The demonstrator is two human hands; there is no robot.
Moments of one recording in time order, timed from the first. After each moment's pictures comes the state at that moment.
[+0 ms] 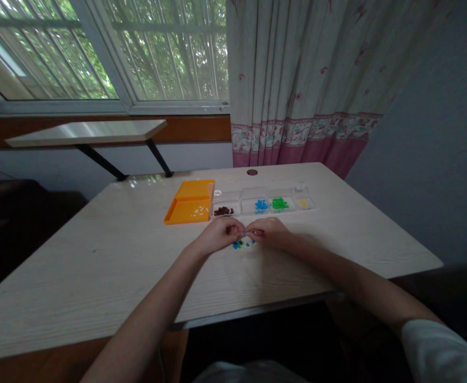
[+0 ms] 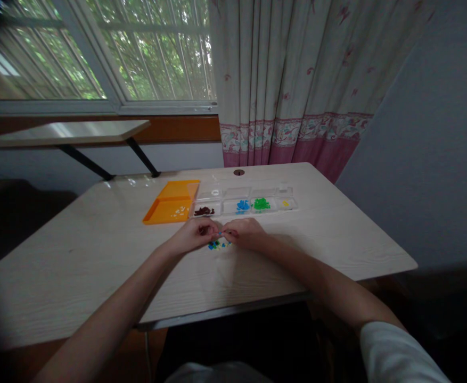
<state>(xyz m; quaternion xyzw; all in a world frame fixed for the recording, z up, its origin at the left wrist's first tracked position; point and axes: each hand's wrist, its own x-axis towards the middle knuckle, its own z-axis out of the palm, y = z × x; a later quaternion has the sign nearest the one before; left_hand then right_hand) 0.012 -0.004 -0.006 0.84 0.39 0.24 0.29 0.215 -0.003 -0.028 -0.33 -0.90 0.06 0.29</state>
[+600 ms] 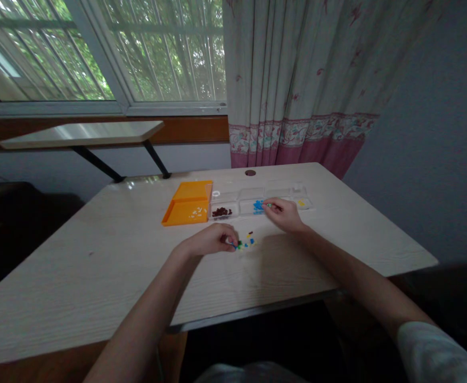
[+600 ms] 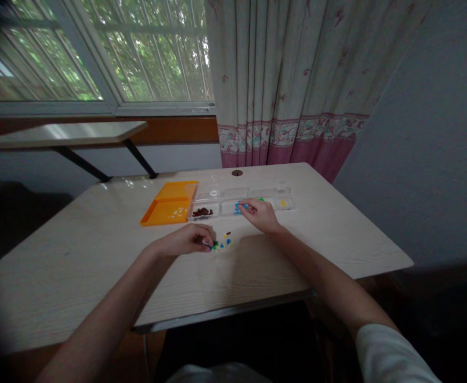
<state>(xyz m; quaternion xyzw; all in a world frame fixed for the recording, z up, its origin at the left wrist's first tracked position) 0.000 0.001 -0.002 0.88 0.28 0.13 0.37 0.250 0.020 -0.013 -0.45 -0.76 0.05 0.46</state>
